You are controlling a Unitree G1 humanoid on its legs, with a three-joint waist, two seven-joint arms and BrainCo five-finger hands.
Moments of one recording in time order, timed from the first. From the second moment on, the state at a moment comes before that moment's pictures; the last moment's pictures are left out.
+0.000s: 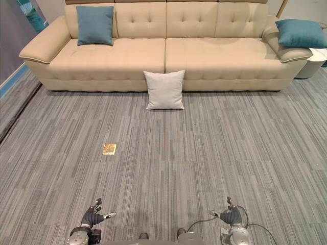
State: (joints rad) left arm 0.21 0.18 0.01 0.74 -0.04 -0.16 0.07; right arm 0.20 -0.18 -0.17 0.68 -0.01 -0.14 -0.06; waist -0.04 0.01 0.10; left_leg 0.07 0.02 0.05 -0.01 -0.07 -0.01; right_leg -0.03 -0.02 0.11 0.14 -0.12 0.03
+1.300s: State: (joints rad) left arm 0.20 0.10 -0.03 0.72 -0.11 -0.16 0.07; right arm 0.18 -0.13 -0.03 0.57 0.04 -0.12 -0.08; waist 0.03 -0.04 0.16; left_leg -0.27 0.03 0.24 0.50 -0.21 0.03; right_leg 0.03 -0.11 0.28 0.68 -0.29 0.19
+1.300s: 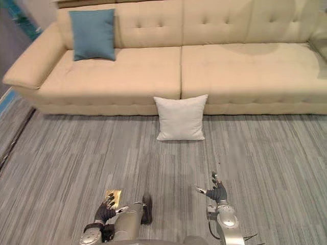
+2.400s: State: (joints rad) left arm 0.11 0.05 -0.07 0.77 -0.10 -0.16 0.09; right arm 0.17 -0.12 -0.03 0.50 0.04 -0.13 -0.09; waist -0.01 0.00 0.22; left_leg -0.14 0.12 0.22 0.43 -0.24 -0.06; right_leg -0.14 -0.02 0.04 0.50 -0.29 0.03
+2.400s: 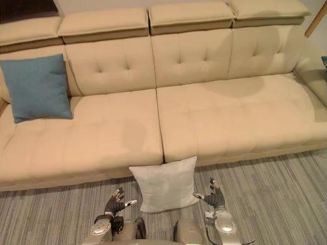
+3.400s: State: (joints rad) left arm -0.85 0.19 0.04 0.74 -0.36 -0.22 0.30; right arm -1.01 -0.32 -0.09 0.78 0.20 -0.15 -0.41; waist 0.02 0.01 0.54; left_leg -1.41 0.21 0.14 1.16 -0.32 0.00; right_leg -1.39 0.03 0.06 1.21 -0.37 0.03
